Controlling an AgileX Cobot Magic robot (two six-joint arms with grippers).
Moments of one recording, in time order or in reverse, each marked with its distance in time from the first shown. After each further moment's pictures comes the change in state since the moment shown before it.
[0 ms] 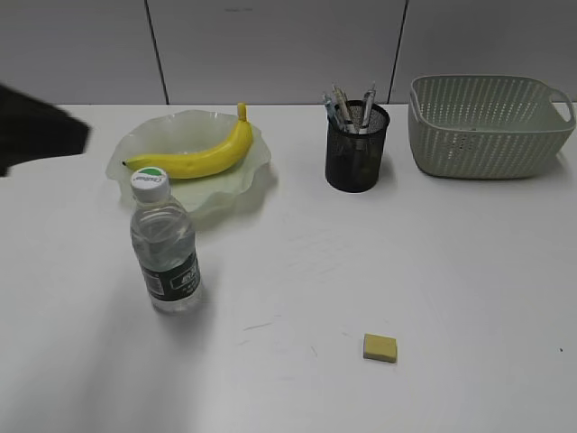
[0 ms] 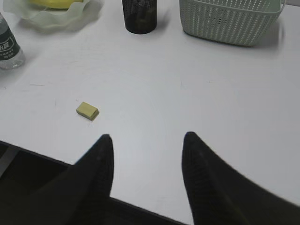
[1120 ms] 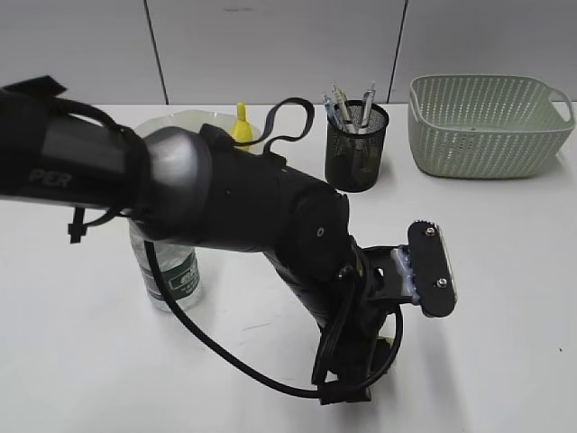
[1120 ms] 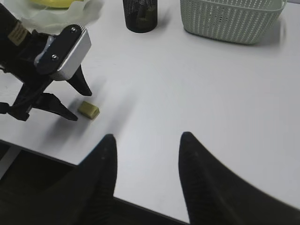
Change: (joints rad) left arm -0.705 1.081 -0.545 0.353 -0.111 0.122; right arm 0.000 0.000 0.000 0.003 0.004 0.003
